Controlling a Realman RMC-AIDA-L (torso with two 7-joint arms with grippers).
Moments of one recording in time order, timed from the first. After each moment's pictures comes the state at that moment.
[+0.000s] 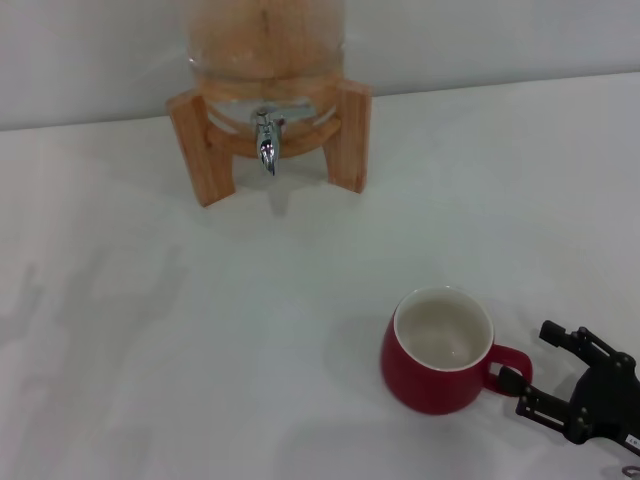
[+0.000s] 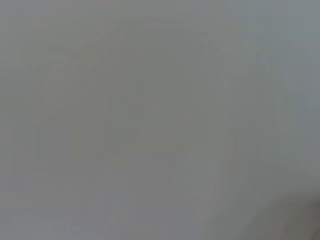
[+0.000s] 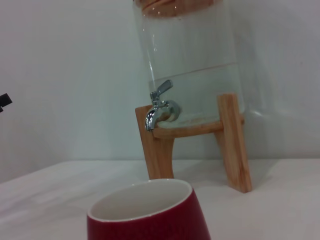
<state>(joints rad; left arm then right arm) -0.24 -2.09 1.78 0.16 -0.23 1.52 -0.40 0.13 2.01 -1.88 -0.04 -0.29 -1.52 0.52</state>
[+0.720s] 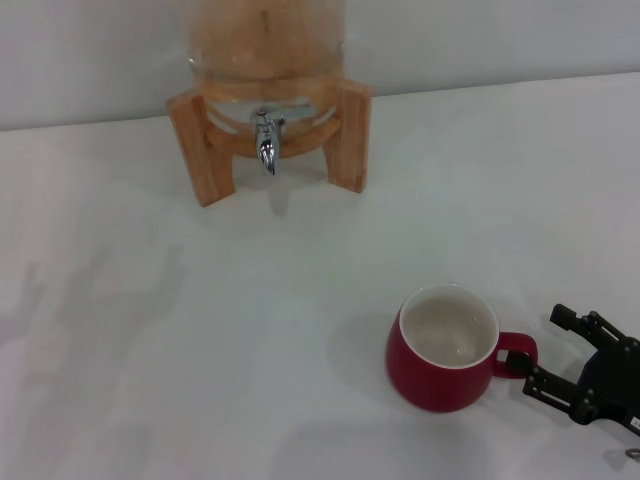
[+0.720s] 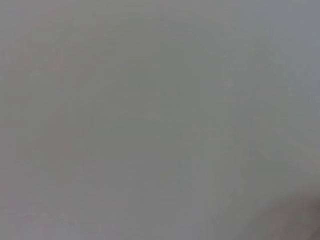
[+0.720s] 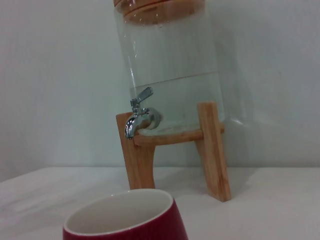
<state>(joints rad) -0.25 -2.09 1.78 0.16 -0.23 1.52 -0.40 0.14 2.01 -1.84 -0.04 -0.27 -1.50 0.51</state>
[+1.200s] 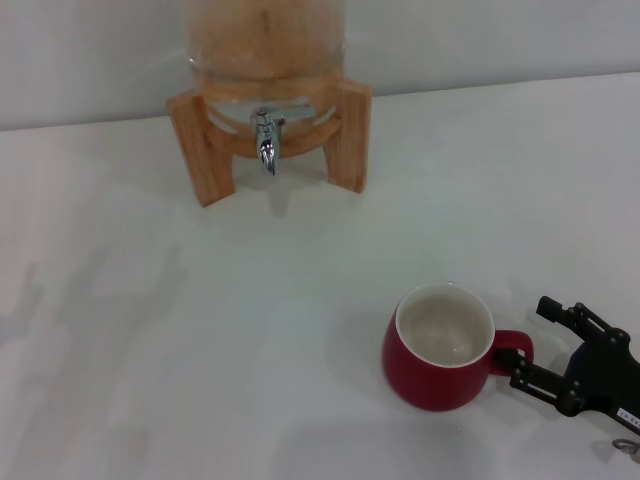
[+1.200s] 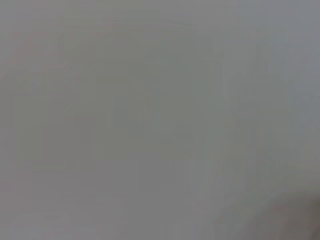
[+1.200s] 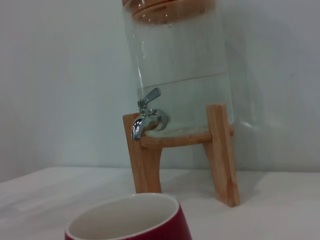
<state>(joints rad) -0.25 -2.09 1.78 0.16 -0.23 1.51 -0.40 0.14 2.01 -1.85 -0.09 -0.28 -1.46 0.51</state>
